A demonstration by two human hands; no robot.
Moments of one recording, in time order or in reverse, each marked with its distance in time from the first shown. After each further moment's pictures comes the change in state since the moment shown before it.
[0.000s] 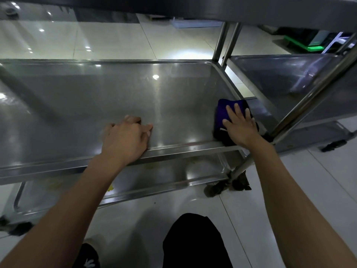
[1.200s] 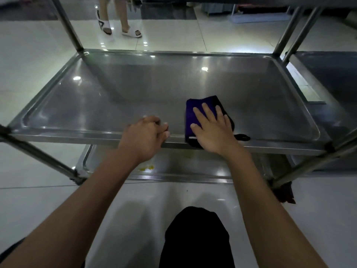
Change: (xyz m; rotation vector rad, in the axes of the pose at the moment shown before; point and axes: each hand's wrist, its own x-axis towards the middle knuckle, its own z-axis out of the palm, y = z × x) left_hand -0.080 -0.050 -0.031 -0.074 -0.122 -0.131; right_hand -0.063 -0.181 0.053 0.068 -0.071 -0.461
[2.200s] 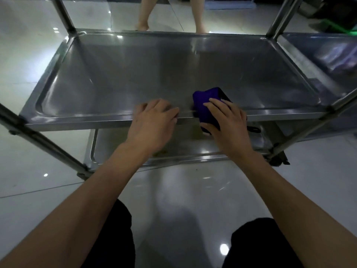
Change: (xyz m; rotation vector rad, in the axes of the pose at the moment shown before) left_hand -0.047 -0.081 0.000 0.023 0.278 0.320; right_hand -0.080 -0.089 0.047 -0.127 0.475 -0.032
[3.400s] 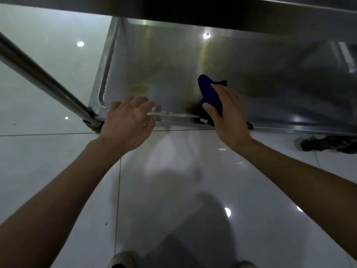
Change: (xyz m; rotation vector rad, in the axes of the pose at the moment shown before) left_hand -0.143 -0.148 0.156 0.025 -0.260 -0.261; right_hand -0.027 -0.039 0.242 0.406 -0.215 0.119
